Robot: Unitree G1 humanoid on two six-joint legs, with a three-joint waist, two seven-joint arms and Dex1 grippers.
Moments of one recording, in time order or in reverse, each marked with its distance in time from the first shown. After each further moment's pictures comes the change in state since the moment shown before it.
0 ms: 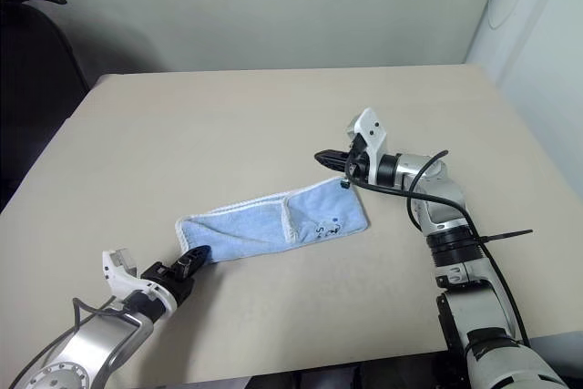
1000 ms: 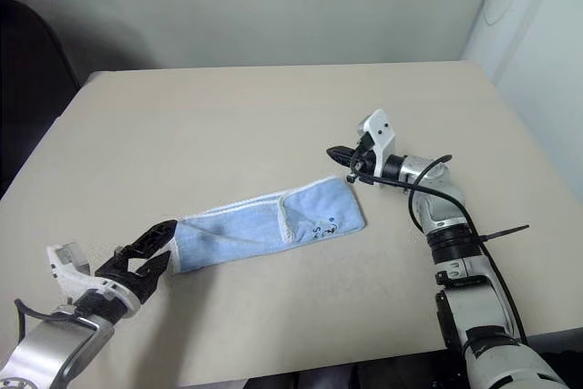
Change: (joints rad) left arm 0.111 0.124 0.074 -0.156 -0.176 -0.116 0.204; right arm -0.015 0.016 -0.024 0.154 -0.025 -0.106 -0.056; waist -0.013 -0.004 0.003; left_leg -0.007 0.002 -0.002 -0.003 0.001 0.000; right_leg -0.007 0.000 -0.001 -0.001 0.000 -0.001
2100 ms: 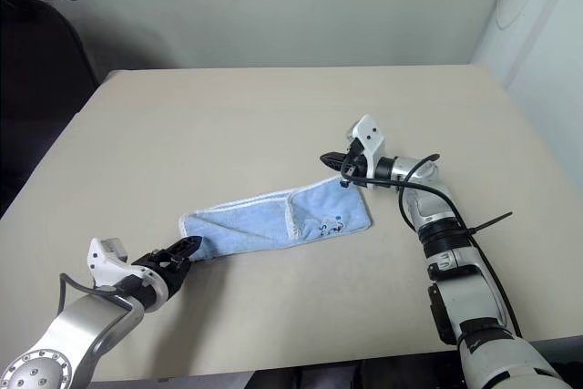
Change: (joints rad) left arm -0.130 0.035 -0.156 0.051 -0.010 -0.021 0.200; right arm -0.055 0.020 0.029 0.129 -0.046 -0.086 0.045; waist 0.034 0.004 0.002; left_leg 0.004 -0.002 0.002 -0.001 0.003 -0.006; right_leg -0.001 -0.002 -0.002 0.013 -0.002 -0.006
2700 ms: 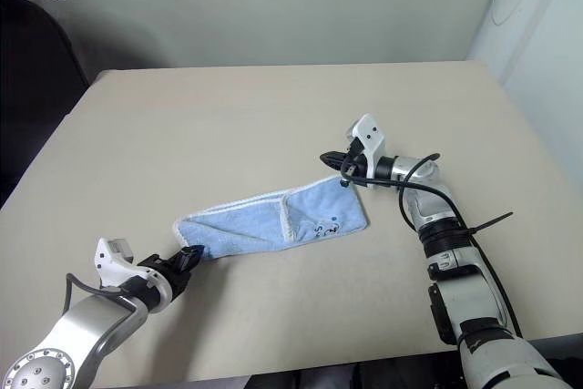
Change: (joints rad) left arm -0.006 -0.003 -0.005 0.005 -0.001 0.011 -0.009; right arm 0.002 -0.001 0.000 -0.003 0.000 0.000 -0.001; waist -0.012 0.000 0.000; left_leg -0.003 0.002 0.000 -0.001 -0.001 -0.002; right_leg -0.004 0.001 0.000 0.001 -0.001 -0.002
